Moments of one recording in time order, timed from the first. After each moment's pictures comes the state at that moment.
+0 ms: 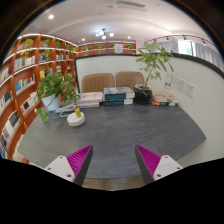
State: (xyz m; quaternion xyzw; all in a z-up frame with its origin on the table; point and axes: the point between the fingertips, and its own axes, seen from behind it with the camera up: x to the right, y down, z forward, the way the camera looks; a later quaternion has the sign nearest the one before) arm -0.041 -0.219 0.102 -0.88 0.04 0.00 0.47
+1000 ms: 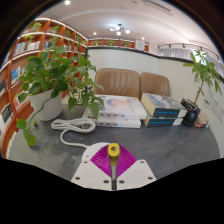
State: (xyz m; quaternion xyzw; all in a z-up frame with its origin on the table) arm -0.208 0.073 0.020 -0.88 -0.01 -0.03 0.47
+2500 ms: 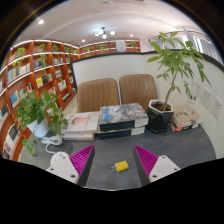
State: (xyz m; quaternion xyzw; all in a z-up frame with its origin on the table) arm -0.013 0.051 0.112 -0.88 0.04 0.04 0.48
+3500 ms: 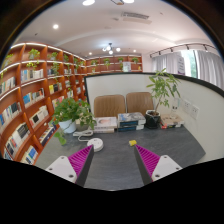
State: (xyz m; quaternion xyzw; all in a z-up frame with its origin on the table) arm -0.107 -0.205 0.246 -0.84 0.02 0.03 0.54
